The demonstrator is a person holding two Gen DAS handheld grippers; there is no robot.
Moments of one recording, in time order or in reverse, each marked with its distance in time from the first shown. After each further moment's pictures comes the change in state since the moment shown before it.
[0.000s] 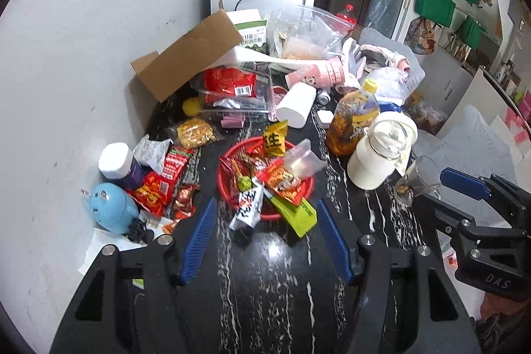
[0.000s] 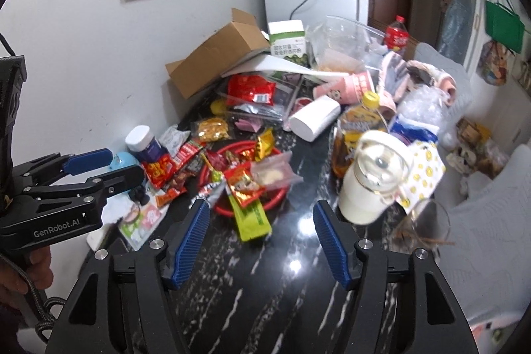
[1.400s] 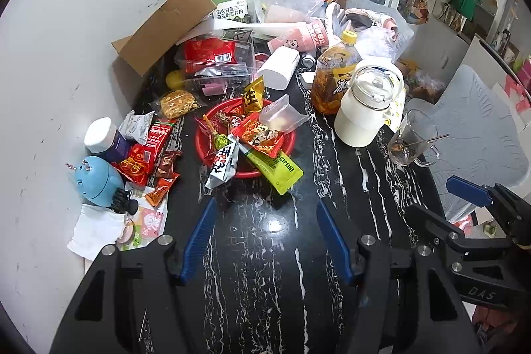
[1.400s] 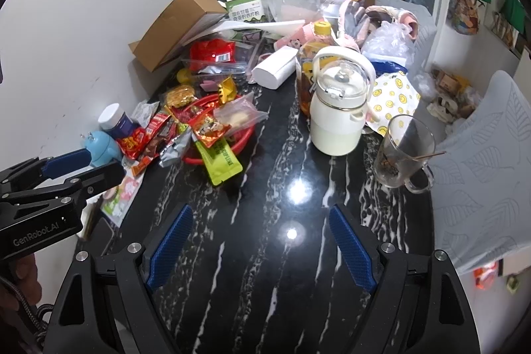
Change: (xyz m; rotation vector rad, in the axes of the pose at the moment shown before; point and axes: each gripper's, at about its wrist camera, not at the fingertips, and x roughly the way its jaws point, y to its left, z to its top) left arm 0.010 -0.039 -0.042 0.066 0.086 0.014; right arm 0.003 -0.030 -0.070 0.143 0.091 -0.070
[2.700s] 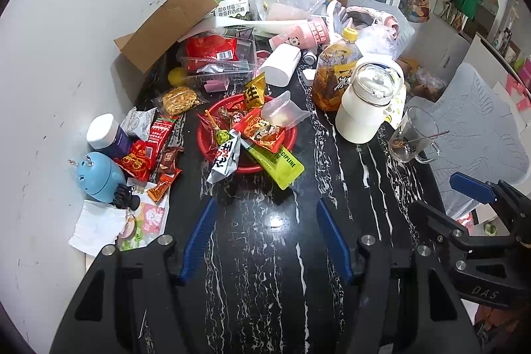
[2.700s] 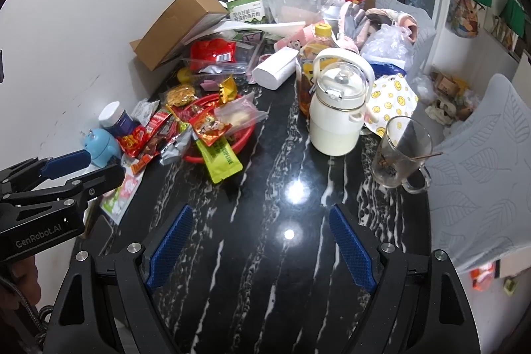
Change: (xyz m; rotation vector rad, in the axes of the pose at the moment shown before) left arm -0.002 0.001 -0.005 -0.001 0.009 0.003; right arm -0.004 0.001 -0.001 -0.007 0.000 -0.002
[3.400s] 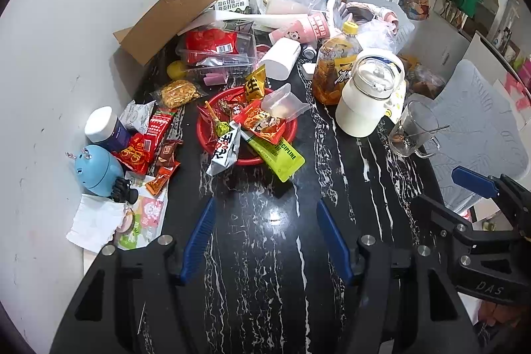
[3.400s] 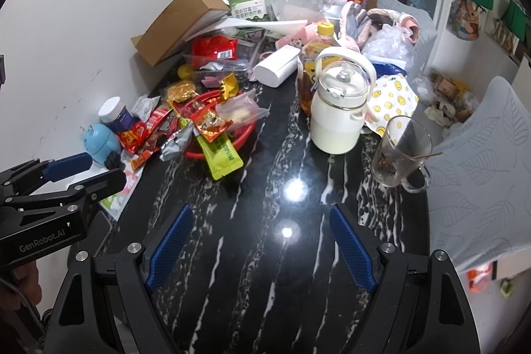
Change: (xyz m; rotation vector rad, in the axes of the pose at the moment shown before) left arm 0.004 0.001 -0.007 -0.002 0.017 -0.006; right arm -0.003 0.001 0.000 -0.020 0.006 -0.003
